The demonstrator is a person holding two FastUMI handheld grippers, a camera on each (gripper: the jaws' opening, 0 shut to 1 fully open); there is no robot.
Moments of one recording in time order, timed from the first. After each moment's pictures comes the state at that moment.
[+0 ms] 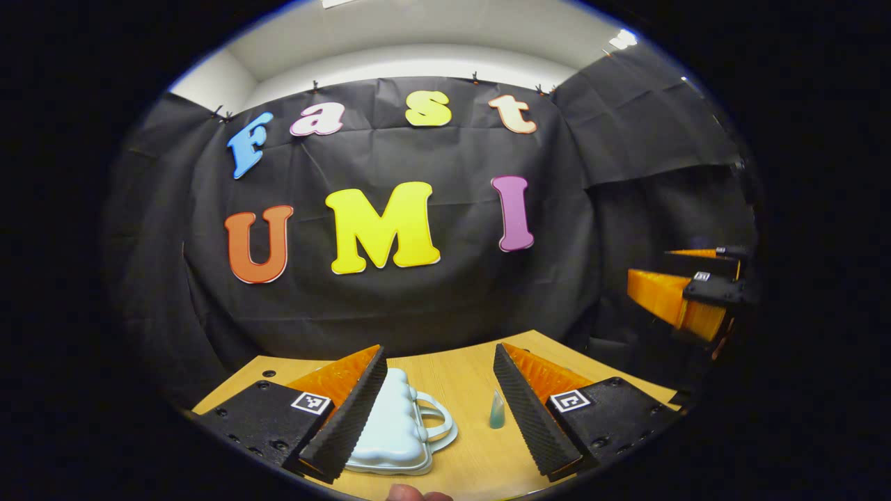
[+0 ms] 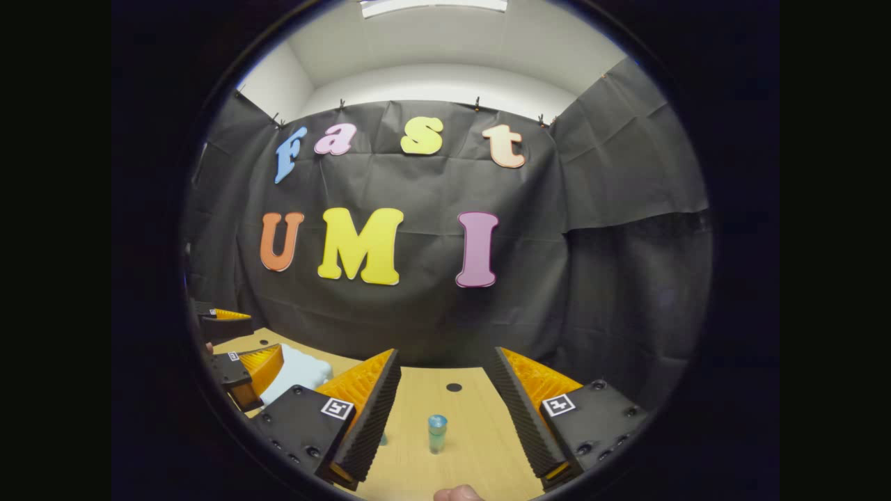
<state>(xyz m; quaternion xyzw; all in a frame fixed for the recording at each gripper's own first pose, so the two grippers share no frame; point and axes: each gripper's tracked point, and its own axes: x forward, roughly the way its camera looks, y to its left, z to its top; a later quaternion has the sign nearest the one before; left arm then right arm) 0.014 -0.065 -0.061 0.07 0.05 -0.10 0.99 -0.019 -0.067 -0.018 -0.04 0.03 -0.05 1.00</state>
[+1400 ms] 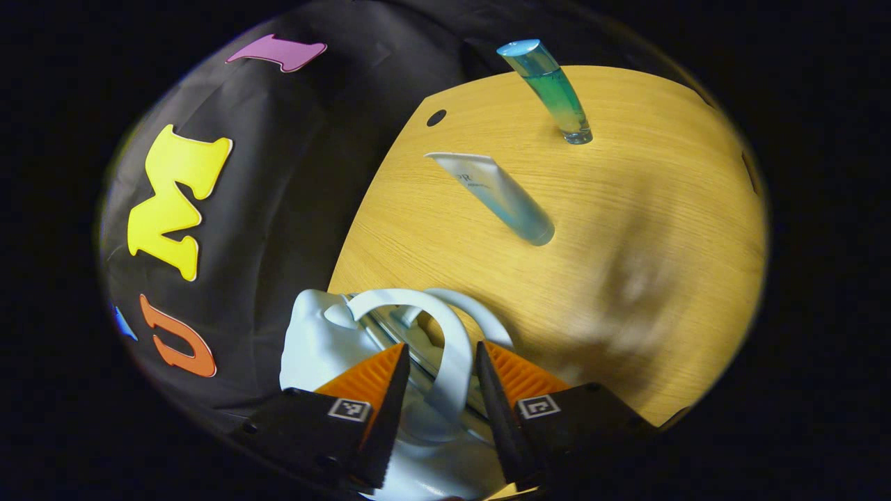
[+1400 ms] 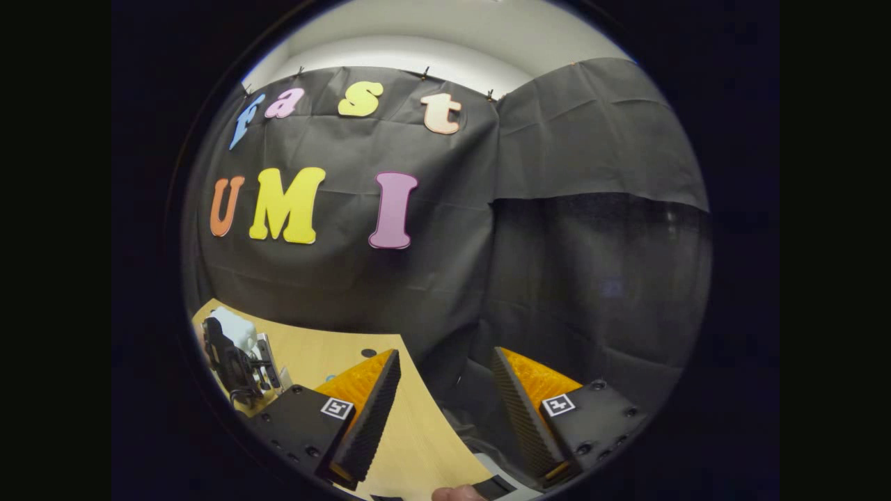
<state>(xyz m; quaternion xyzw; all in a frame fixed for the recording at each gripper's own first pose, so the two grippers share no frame) 0.109 -0.049 -0.320 0.49 0.36 -0.21 0.77 -0.047 -0.201 -0.048 -0.05 0.08 -0.21 0.97</state>
